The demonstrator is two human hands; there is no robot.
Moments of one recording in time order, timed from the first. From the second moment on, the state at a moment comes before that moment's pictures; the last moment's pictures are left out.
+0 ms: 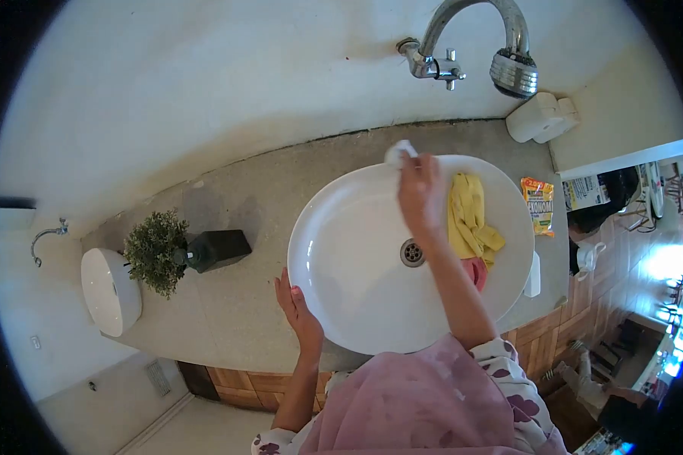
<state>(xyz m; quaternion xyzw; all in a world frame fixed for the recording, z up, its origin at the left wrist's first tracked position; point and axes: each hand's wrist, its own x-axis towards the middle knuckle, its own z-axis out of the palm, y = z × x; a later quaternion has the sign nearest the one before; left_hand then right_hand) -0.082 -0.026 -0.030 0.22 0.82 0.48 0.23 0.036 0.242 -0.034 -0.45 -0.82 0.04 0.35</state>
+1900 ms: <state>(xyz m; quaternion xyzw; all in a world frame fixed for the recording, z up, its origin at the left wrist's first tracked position) -0.079 -0.028 -0.014 0.53 0.82 0.22 0.05 0.074 0.146 -0.093 -0.28 -0.93 0.17 0.15</state>
